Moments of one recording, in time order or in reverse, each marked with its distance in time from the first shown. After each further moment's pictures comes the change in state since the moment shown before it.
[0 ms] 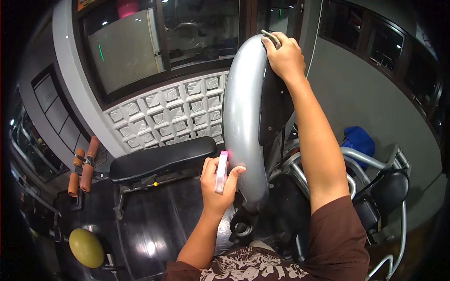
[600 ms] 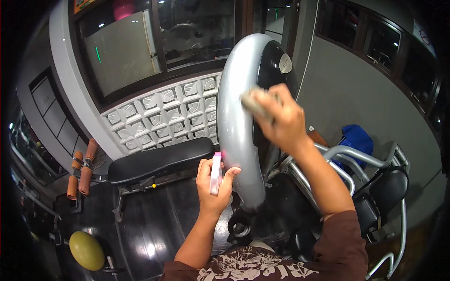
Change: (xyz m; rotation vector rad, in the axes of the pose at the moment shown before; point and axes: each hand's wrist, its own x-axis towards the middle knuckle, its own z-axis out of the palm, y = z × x) left_hand -0.001 -0.005 0.001 -0.001 -0.015 -0.010; right_hand -0.129 0.021 -0.050 0.177 -0.037 -0.615
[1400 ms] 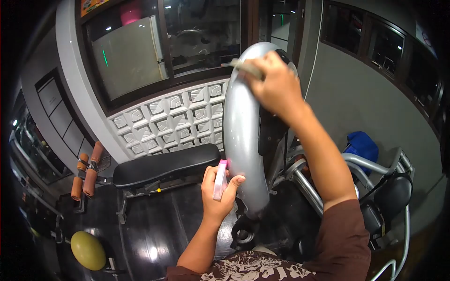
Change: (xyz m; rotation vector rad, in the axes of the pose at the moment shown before) left_hand 0.002 -0.004 0.000 -0.060 0.013 -0.108; right_hand 0.090 0.012 0.019 -0.090 -0.137 0.187
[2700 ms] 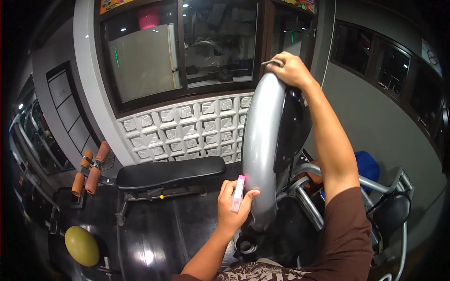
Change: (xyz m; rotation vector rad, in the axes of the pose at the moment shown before) left_hand 0.002 0.017 -0.005 0.065 0.003 0.099; right_hand 0.121 0.085 0.031 0.037 -0.172 0.028
